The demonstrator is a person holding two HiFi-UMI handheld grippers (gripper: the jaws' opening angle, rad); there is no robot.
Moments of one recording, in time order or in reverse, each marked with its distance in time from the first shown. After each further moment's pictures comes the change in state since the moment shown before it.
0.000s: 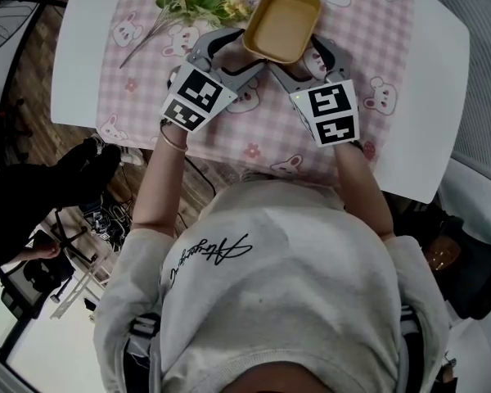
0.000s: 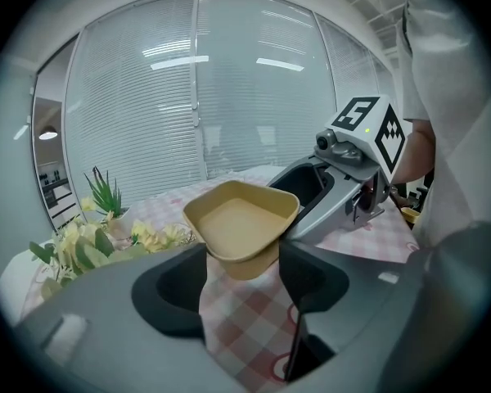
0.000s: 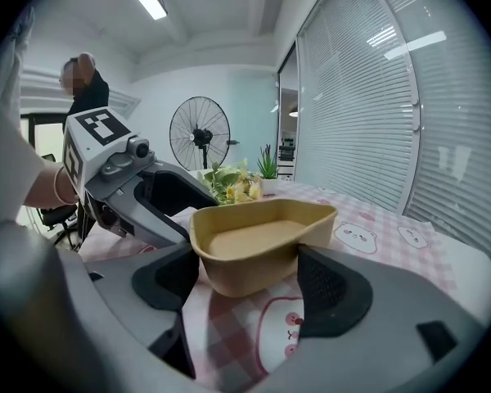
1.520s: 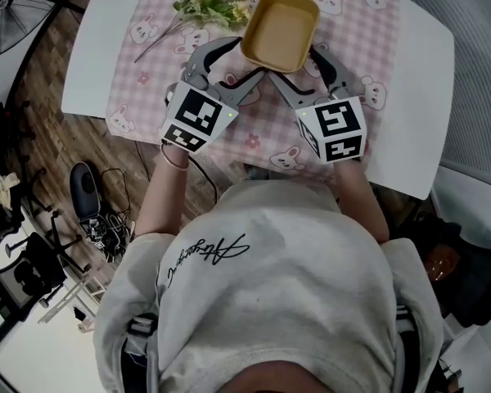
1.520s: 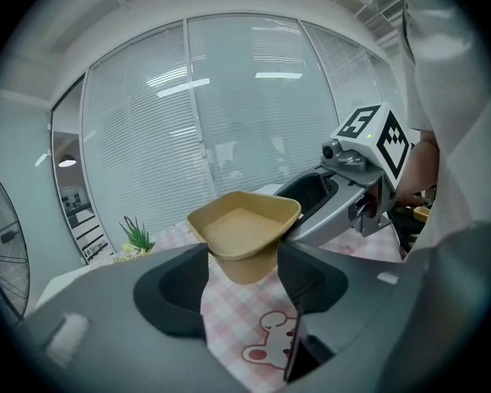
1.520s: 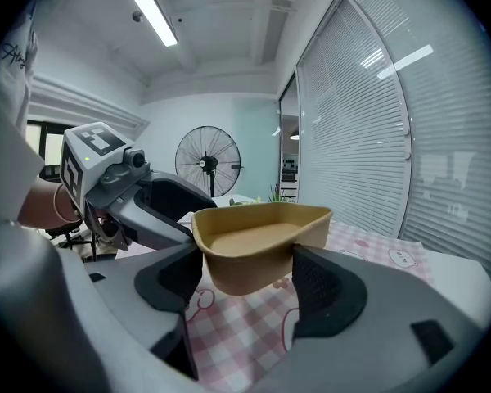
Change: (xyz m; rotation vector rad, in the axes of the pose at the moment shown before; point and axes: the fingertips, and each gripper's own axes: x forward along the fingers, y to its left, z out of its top) left arm -0.067 -0.029 0.054 0.058 -0.087 0.147; right arm -0.068 0.033 0.044 -0.005 -0.173 0.010
